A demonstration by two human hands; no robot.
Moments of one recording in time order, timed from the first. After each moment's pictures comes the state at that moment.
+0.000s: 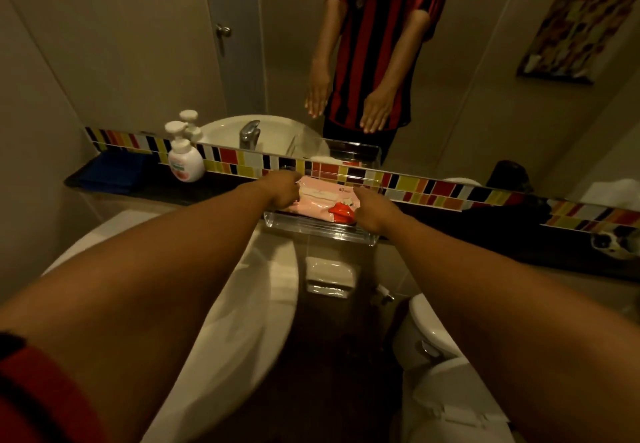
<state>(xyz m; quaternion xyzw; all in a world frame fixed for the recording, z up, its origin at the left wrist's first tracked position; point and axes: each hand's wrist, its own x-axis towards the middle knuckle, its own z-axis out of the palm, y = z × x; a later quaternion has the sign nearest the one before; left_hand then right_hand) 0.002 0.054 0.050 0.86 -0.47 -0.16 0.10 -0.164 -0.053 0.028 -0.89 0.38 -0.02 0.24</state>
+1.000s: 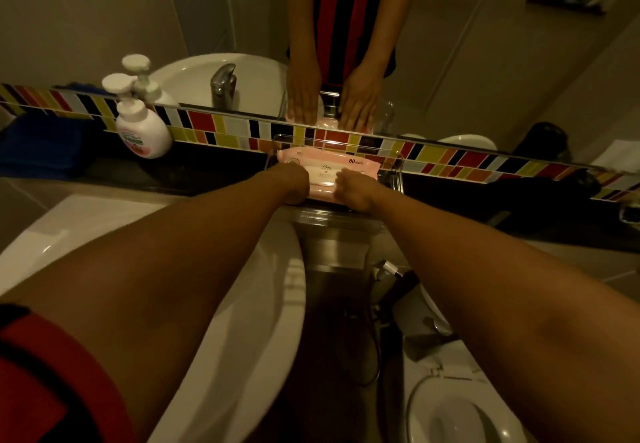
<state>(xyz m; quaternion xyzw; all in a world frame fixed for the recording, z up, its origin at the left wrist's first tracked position) 0.070 -0.030 -0.057 0.82 -0.53 -0.19 -0.07 -0.065 -0.105 -0.041 -0.90 0.37 0.12 0.21</state>
